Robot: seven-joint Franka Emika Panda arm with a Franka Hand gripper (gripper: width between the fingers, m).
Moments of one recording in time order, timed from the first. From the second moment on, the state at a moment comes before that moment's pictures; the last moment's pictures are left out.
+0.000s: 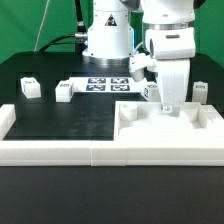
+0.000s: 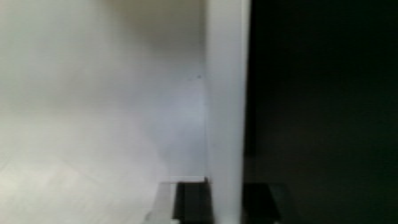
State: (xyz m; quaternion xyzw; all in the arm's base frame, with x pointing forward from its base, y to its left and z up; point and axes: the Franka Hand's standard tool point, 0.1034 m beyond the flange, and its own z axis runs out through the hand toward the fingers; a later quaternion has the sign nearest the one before) arm 0.502 0.088 0.013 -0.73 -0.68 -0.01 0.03
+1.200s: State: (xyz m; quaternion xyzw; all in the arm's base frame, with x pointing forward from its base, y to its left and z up) arm 0.501 0.087 0.012 -0.73 -0.68 -0.01 0.03
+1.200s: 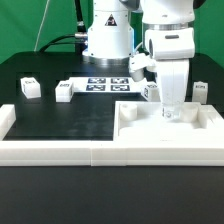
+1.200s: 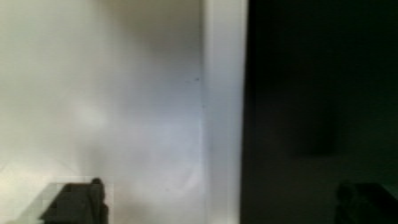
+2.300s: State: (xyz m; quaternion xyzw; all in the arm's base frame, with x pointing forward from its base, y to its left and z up) arm 0.475 0.095 0.050 -0.85 -0.53 -0.01 0.01
